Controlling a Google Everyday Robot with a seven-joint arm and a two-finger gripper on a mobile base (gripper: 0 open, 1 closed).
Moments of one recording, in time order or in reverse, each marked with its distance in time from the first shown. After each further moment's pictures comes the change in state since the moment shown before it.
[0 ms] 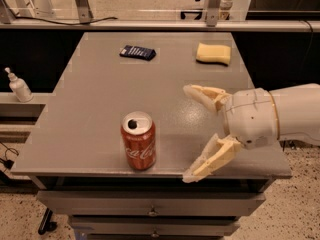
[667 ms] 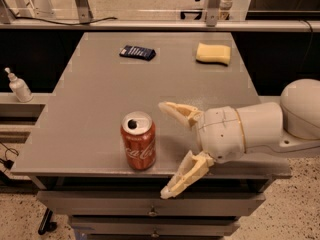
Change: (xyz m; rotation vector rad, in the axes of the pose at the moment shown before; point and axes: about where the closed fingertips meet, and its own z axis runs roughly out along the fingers) arm 0.015 0.020 0.050 -0.094 -0.072 -0.027
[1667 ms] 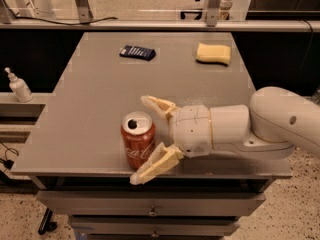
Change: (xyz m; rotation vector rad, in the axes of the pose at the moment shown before) arm -0.006 -0.028 0.048 0.078 -0.069 0.016
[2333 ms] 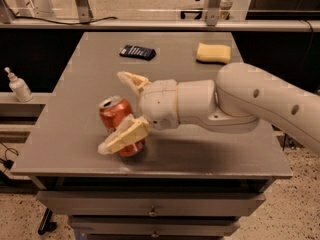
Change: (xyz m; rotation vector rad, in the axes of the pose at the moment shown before) arm -0.036 -0.049 0.051 0.042 -0.022 -0.022
